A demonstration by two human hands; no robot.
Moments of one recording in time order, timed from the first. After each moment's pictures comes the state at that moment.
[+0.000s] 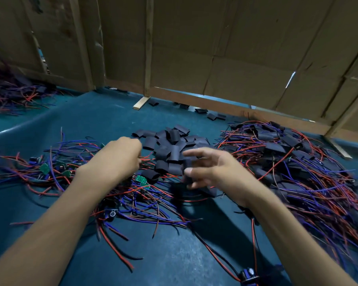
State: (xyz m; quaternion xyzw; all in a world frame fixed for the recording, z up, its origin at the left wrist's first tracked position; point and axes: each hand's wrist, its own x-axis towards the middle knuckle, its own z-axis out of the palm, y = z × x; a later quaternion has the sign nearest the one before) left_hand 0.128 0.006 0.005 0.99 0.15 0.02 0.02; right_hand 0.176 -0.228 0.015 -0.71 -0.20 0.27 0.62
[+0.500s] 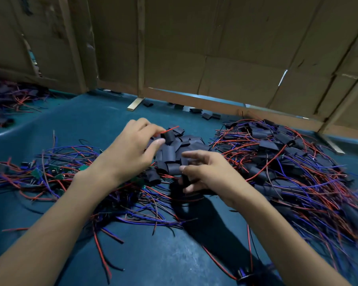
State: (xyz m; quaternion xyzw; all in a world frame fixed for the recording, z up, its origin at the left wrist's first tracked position) left_hand 0.125 -0.018 0.014 0.94 -0.07 0.28 0.20; right_hand 0.171 -0.219 0.014 -0.76 -0.15 0.23 0.59
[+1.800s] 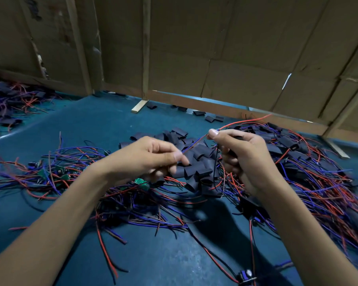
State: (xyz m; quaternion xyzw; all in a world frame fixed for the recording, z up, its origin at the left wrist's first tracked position) left_hand 0.122 -0.023 0.018 0.75 -0.10 -0.08 0.65; right_hand 0.192 -0.253 0.040 -0.66 -0.20 0.09 0.72
